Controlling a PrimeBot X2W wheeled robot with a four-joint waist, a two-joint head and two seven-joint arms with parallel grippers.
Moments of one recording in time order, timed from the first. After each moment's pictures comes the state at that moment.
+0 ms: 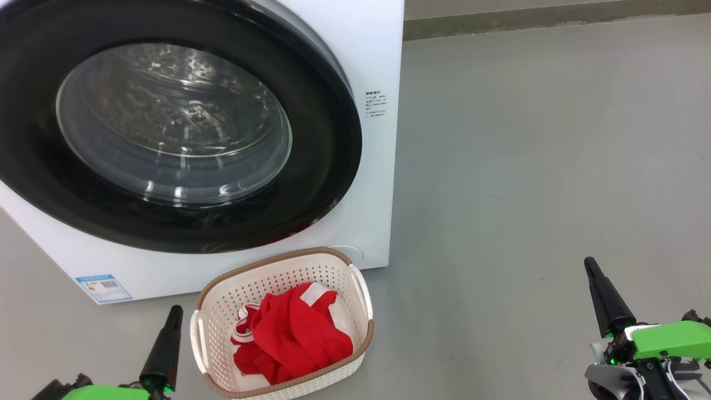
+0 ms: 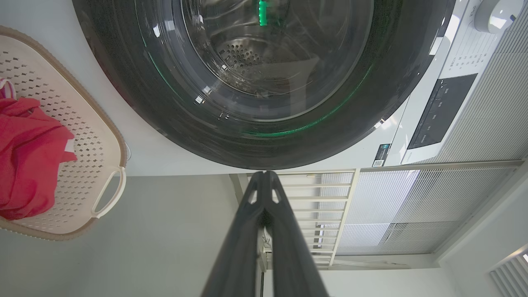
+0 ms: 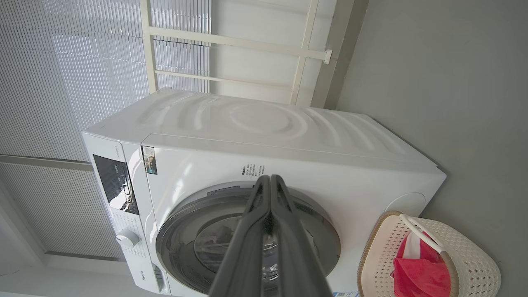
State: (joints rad) left arm -0.07 0.04 0.08 0.27 -1.60 -0.12 0.11; right arm -0.07 -0.05 -0.12 0.27 1.61 0.13 0.11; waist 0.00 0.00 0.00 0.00
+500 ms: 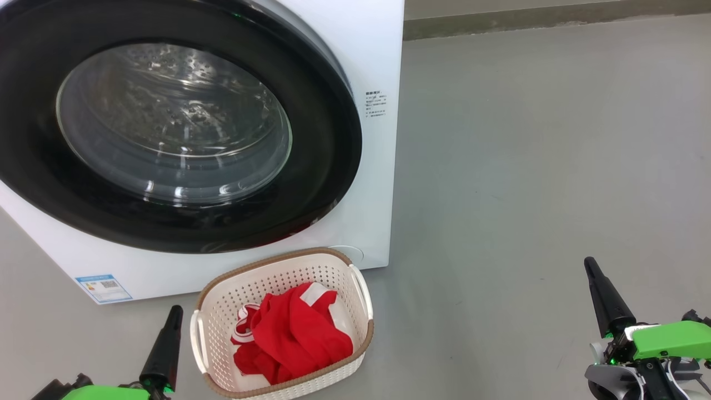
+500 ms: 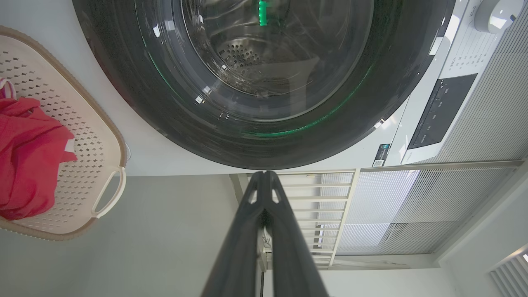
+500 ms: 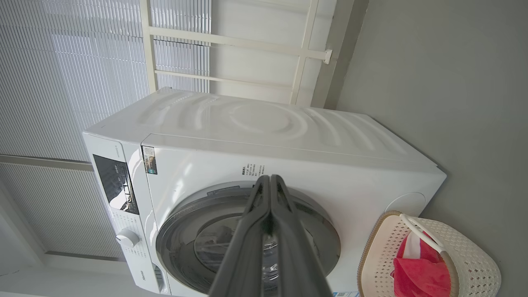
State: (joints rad) left arm -0.07 0.04 0.08 0.27 -1.60 -0.12 0.11; right arm -0.07 -0.05 -0.13 0.27 1.61 0.13 0.11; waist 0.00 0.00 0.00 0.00
